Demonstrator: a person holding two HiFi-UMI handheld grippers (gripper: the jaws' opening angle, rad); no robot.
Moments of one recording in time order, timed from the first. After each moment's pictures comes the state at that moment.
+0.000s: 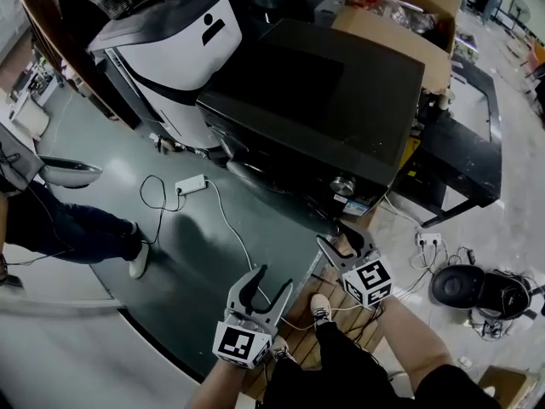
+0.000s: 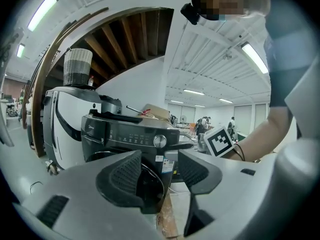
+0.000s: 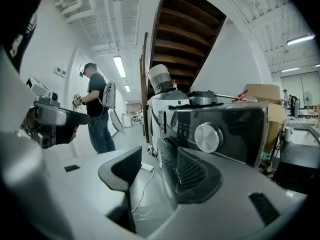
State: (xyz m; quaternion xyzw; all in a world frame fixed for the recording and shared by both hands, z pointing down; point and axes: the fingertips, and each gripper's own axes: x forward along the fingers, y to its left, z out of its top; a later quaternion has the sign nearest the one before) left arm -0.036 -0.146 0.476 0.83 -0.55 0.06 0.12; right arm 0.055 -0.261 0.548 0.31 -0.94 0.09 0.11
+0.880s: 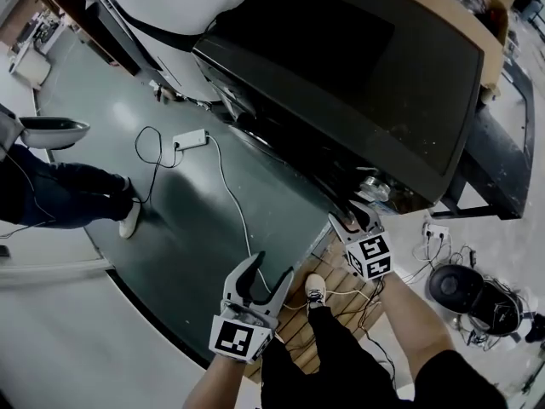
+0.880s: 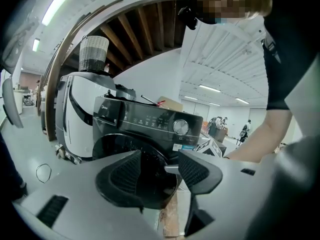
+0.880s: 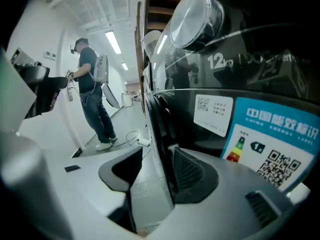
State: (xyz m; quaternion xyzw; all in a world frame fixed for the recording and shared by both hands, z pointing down) left arm -0.067 -0.200 0.558 0.78 -0.60 0.07 0.17; right arm 0.038 -0.342 0.721 0.29 -0.92 0.13 0.23
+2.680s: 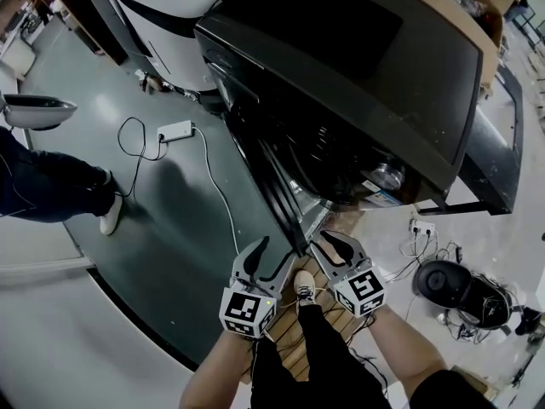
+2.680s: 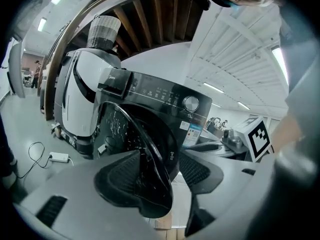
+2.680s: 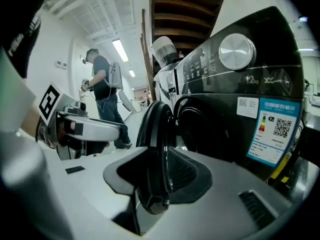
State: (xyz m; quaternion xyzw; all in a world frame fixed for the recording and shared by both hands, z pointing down) left arm -0.078 -0.200 0.662 0.78 -0.58 0.06 0.24; right arm 0.002 -0.234 0.695 0.24 -0.94 0.15 0.19
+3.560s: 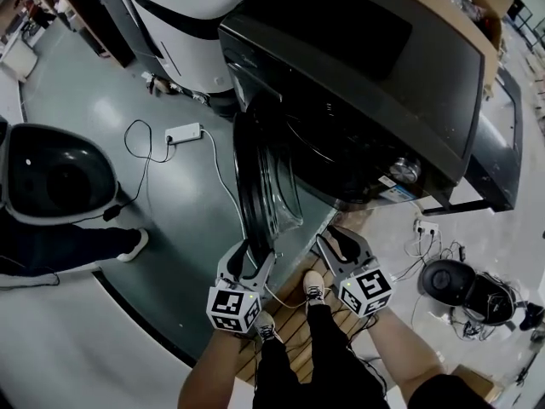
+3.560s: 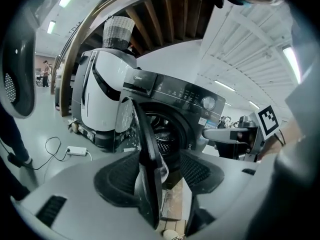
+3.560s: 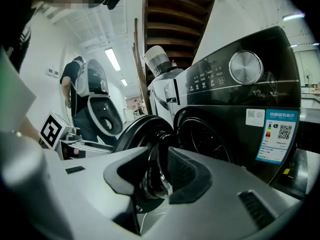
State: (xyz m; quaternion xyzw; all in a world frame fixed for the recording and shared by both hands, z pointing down) left arm -0.167 -0.156 0.686 0.74 -0.61 0.08 0.27; right arm -0.033 -0.224 0.664 0.30 -0.93 0.17 0.14
